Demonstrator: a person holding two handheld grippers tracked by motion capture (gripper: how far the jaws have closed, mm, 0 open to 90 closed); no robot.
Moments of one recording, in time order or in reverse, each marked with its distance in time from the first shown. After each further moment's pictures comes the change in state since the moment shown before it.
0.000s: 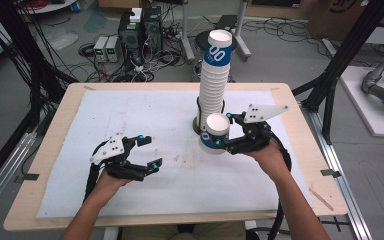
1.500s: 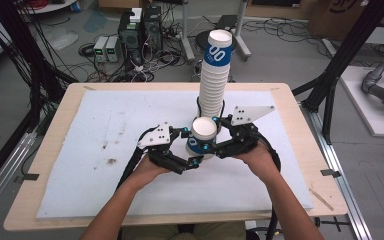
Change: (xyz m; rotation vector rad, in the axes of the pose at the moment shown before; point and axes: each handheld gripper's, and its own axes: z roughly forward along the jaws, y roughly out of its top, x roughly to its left) left arm -0.018 0.026 0.101 -0.001 -0.236 0.059; right arm 0.014 0.009 0.023 -0.010 0.097 -0.002
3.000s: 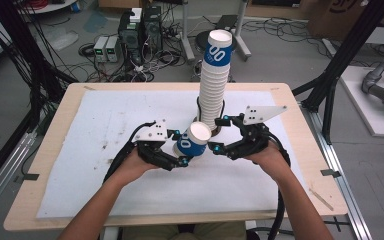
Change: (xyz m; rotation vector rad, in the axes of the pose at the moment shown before) left arm 0.005 0.023 -0.023 0.303 0.012 0.058; right arm -0.006 -0.006 -0.022 -0.002 -0.007 0.020
